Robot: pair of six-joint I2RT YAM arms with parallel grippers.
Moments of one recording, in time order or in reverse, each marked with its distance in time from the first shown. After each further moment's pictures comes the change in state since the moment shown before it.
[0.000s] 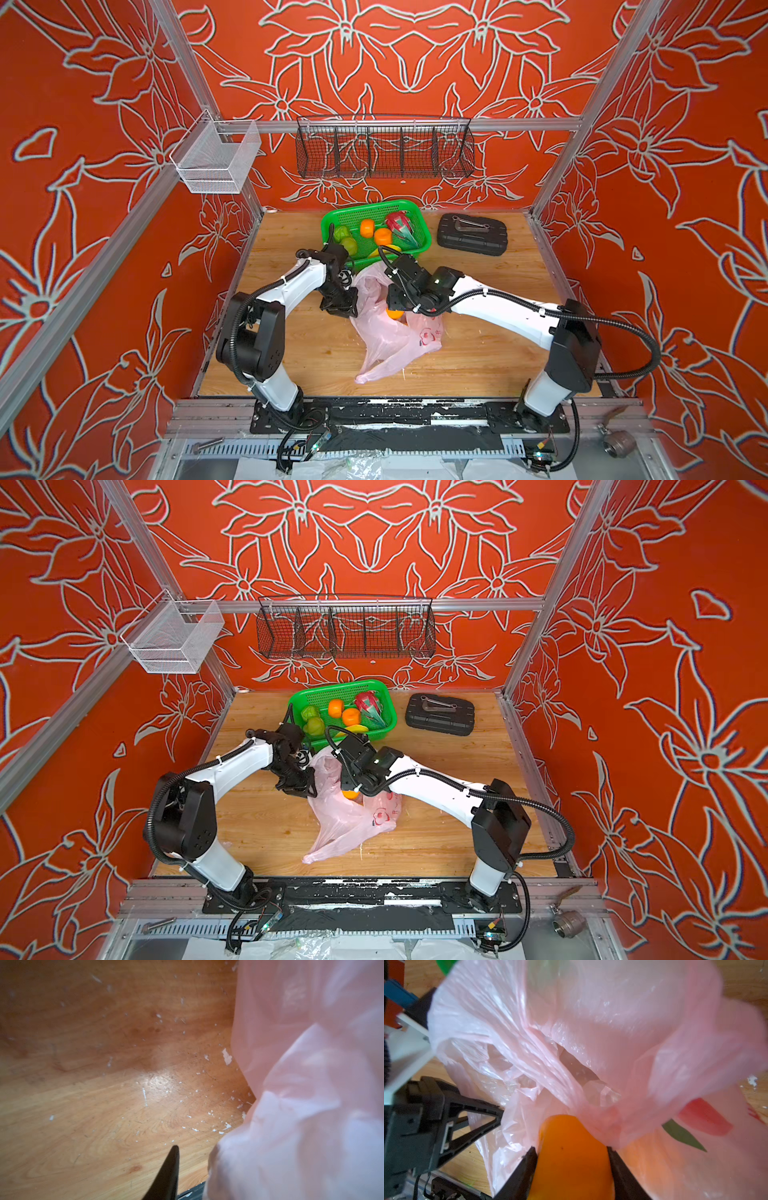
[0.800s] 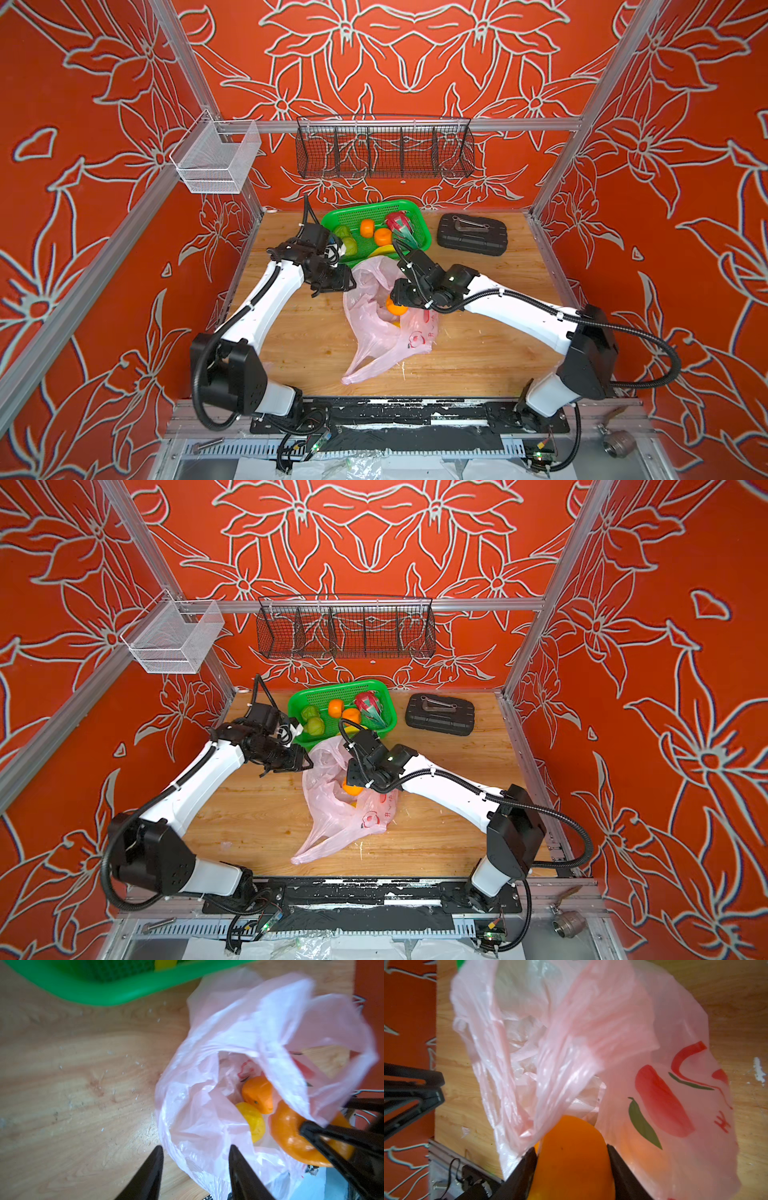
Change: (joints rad) left arm 0.060 -0.257 0.121 0.055 0.048 -0.008; right arm -0.055 -0.097 -0.039 0.047 -0.098 0.005
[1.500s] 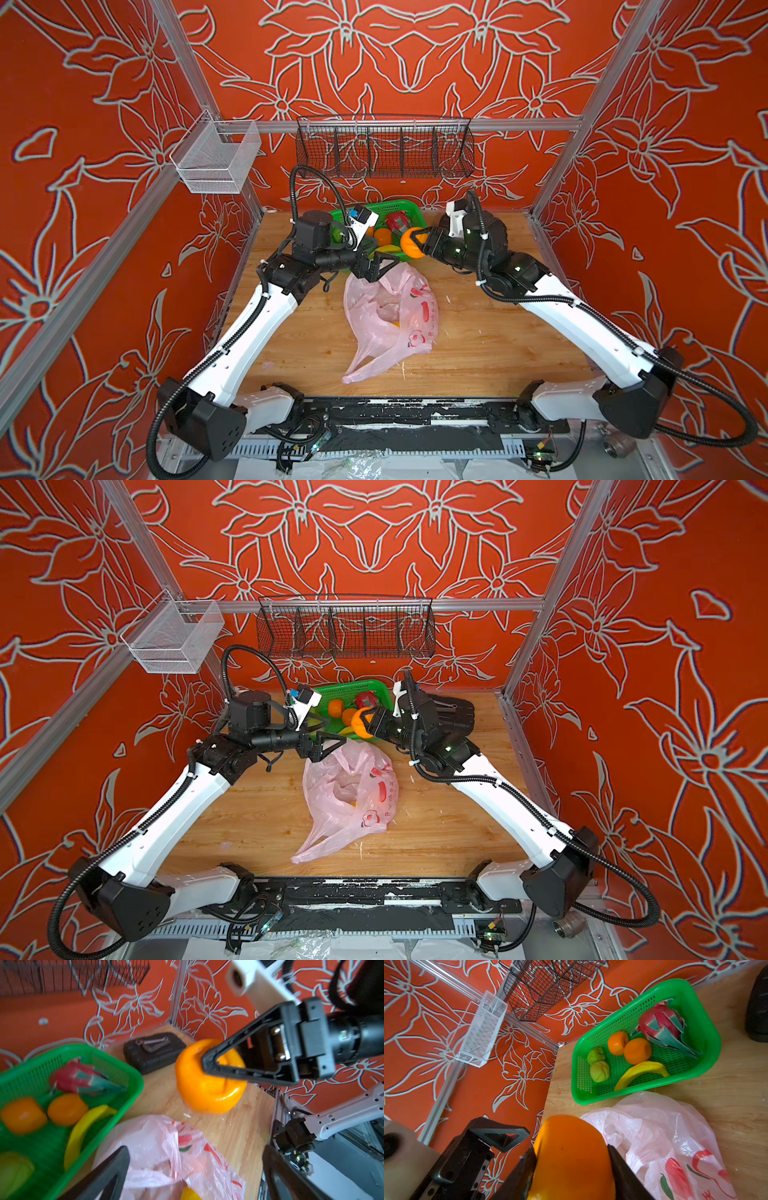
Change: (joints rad) left arm -0.194 -0.163 -0.004 0.564 0.262 0.185; right arm -0.208 -0.262 0.015 0.309 -0.125 -0.006
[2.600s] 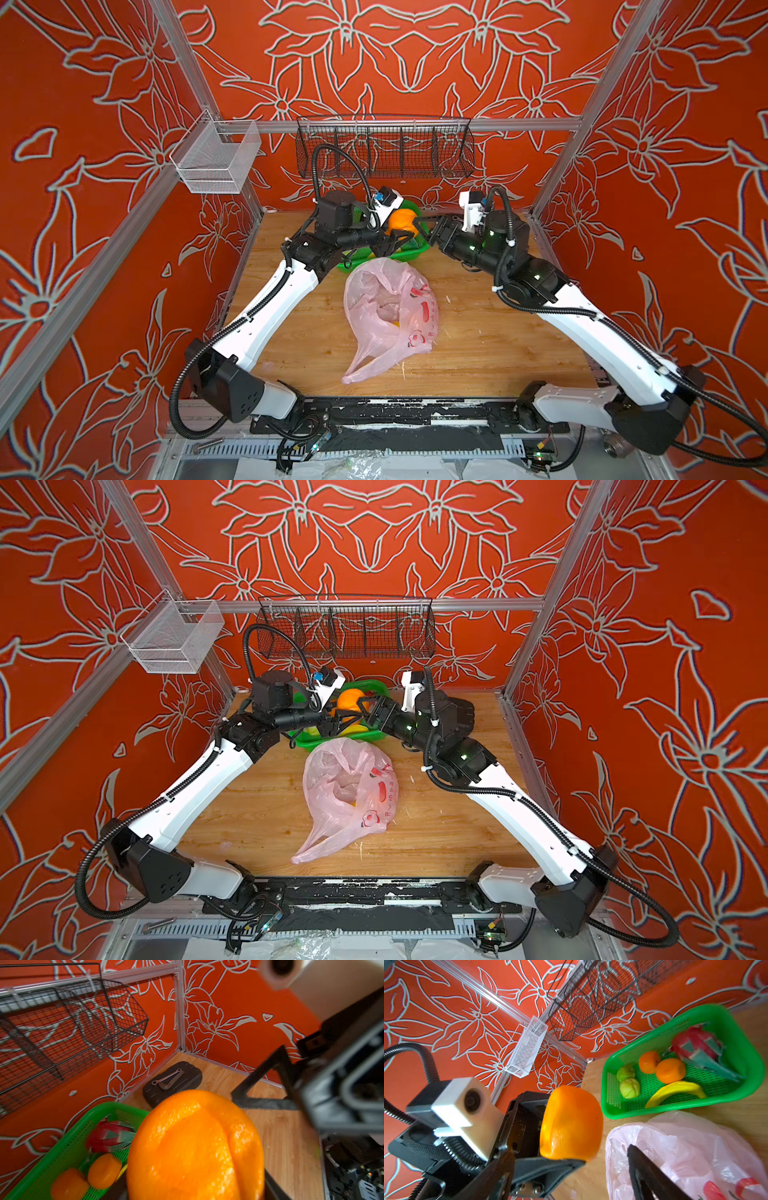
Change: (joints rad) left arm -0.054 0.200 0.190 0.076 -0.148 0.132; right arm -0.003 -0.116 -0.033 0.099 0.035 0.038
